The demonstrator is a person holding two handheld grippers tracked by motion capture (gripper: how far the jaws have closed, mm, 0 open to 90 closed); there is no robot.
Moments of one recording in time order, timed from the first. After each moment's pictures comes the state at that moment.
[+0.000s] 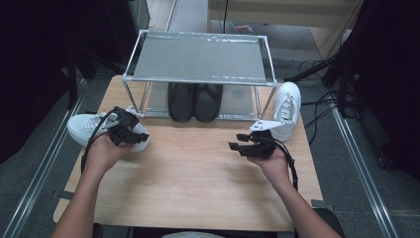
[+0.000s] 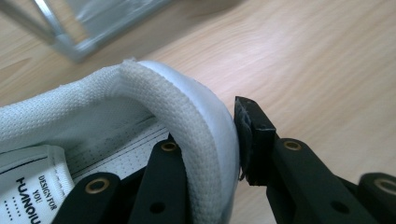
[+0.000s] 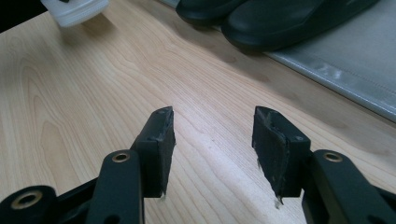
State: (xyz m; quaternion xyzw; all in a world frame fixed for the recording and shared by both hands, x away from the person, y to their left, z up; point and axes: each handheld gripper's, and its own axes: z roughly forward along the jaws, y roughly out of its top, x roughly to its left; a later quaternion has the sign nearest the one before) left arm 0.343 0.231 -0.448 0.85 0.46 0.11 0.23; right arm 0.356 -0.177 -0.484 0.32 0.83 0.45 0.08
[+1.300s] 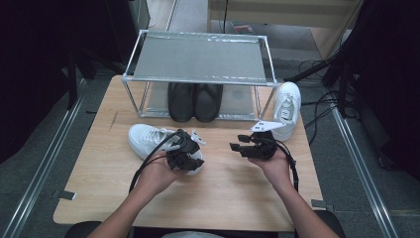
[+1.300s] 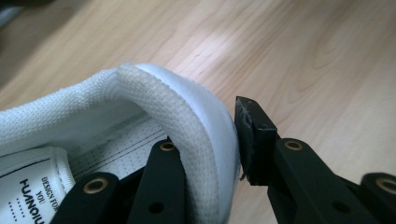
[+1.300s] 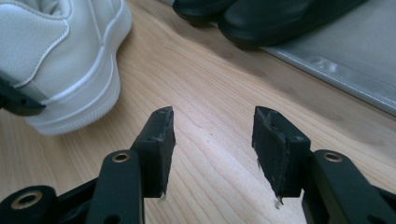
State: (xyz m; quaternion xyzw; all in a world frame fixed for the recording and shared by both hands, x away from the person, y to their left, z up) left arm 0.296 0.073 -0.453 0.90 0.34 0.05 0.26; right arm 0.352 -0.182 -0.485 0.33 0.83 0.45 0.08
